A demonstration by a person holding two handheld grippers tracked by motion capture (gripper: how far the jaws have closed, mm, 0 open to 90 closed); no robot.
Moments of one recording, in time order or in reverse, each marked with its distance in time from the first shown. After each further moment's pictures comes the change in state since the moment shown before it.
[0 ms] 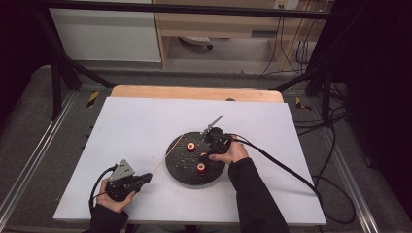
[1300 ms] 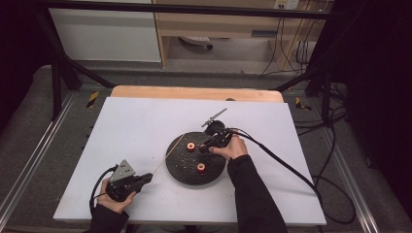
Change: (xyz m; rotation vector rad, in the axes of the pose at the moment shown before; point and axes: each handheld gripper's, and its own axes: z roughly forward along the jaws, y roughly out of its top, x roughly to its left) left arm -0.002 0.000 0.000 -0.007 0.001 0.003; right arm -0.004 0.011 -0.019 -0.089 0.057 0.072
